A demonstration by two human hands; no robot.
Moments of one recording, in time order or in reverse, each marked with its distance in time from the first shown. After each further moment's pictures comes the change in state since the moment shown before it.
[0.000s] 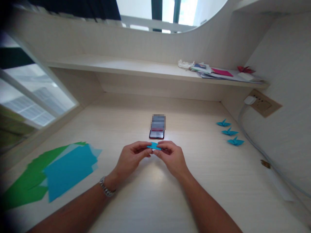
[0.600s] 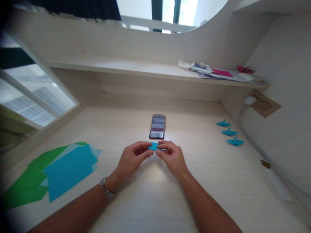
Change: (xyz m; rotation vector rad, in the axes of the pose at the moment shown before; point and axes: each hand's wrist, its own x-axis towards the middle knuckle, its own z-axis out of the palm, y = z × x) left_hand -0.002 -0.006 -0.001 0.085 -0.029 0.058; right_hand -0.001 -0.002 -0.001 0.075 -0.021 0.027
